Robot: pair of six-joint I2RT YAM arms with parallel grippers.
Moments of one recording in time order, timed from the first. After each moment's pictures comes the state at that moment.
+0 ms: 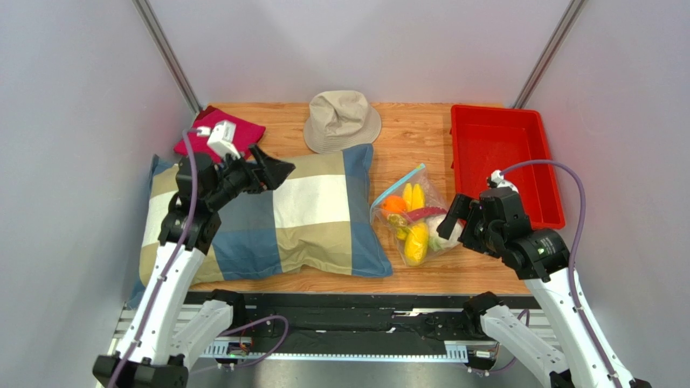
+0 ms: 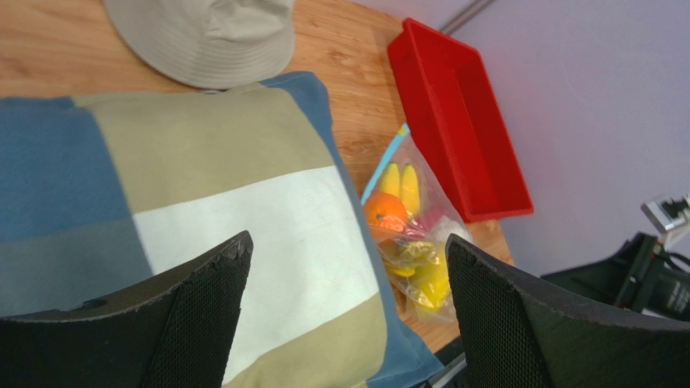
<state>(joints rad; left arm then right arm) -0.13 0.80 0.88 -0.30 0.42 -0.60 0.39 0.73 1.00 -1.14 0.12 0.67</state>
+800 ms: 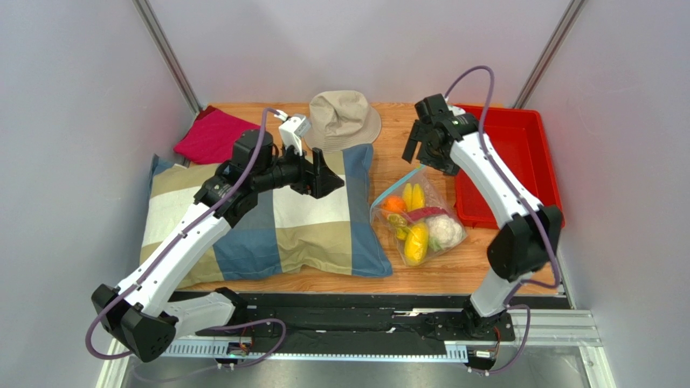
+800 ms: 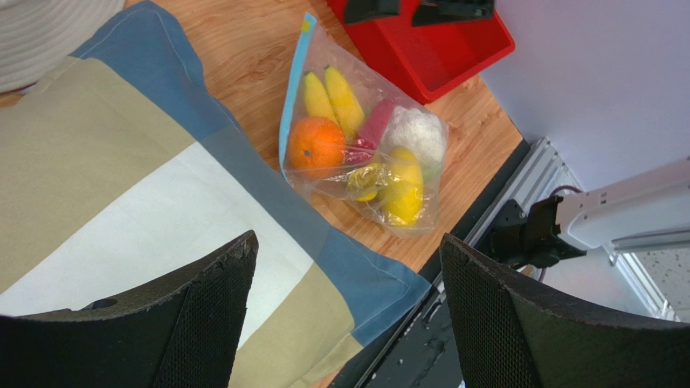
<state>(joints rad) -0.55 1.13 1.18 -0.42 0.40 -0.36 0.37 1.65 1.66 -1.08 0.31 0.68</state>
